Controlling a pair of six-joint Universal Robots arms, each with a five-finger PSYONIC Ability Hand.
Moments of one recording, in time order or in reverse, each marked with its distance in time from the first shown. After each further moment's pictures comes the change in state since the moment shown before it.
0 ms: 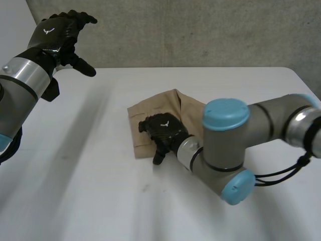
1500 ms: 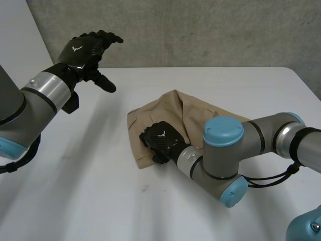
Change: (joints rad) left arm -0.057 -0.071 -0.003 -0.003 0.084 0.003; right arm -0.035 0.096 0.047 -0.180 -0.112 -0.160; left_hand 0.000 0.000 0.000 0.003 0.000; right_hand 0.257 0.262 0.277 0.274 0.292
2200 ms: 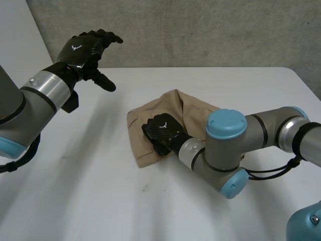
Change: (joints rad) left arm 0.001 0.002 0.003 0.000 0.000 0.000; right arm -0.020 0.004 -0.052 -0.004 -0.016 0.003; left_hand 0.028 0.013 0.000 0.010 0.010; right_hand 0.360 0.449 0.478 0.506 0.457
